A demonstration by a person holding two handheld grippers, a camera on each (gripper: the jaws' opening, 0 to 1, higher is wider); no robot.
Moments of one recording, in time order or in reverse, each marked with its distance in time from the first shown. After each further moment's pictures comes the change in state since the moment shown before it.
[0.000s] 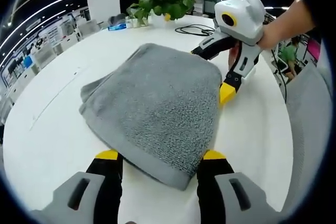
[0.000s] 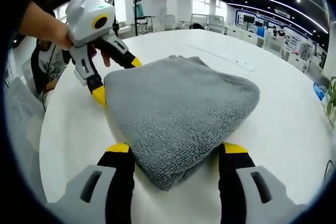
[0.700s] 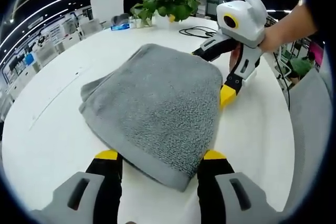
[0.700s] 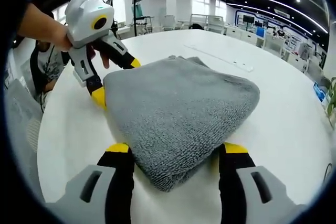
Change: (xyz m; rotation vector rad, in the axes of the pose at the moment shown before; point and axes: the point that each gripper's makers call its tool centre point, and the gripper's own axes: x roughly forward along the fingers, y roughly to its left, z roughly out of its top) left arm 0.002 0.007 0.006 -0.025 -0.012 0.005; right arm 0.015 -0.025 0.001 -0.001 -0.006 -0.001
